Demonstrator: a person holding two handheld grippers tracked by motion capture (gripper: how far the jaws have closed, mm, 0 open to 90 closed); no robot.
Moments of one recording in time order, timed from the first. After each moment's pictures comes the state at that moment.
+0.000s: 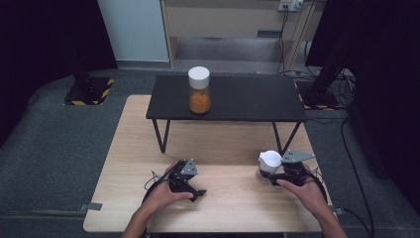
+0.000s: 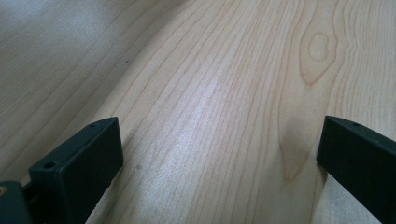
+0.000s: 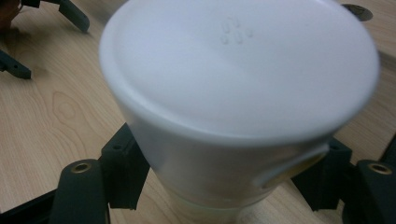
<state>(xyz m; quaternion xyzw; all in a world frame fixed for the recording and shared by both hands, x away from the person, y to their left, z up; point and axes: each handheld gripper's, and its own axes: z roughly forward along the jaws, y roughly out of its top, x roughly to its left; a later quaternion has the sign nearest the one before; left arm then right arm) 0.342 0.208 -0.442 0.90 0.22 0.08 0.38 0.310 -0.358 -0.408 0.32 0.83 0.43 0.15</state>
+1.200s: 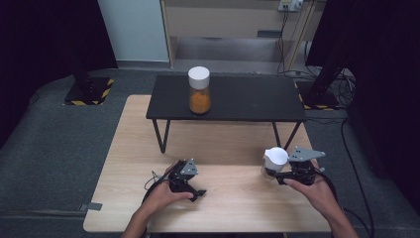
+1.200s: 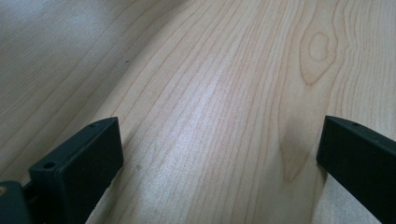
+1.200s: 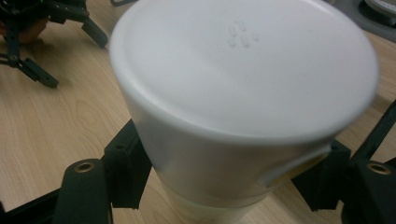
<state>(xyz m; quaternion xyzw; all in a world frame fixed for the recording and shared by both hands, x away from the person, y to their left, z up) 0.342 0.208 -0.442 0.90 0.22 0.08 0.38 0.297 -0.367 -0.370 0.29 0.83 0.44 0.17</state>
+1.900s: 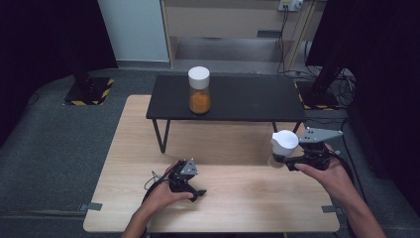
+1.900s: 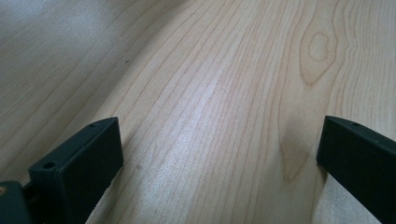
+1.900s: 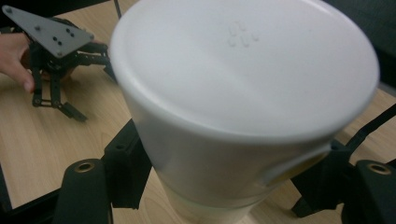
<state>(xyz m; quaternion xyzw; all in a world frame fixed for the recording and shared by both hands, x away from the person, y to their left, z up) 0.342 0.208 -0.442 0.90 0.22 0.08 0.38 0.304 -0.372 -0.285 0.28 0.84 0.44 0.16</state>
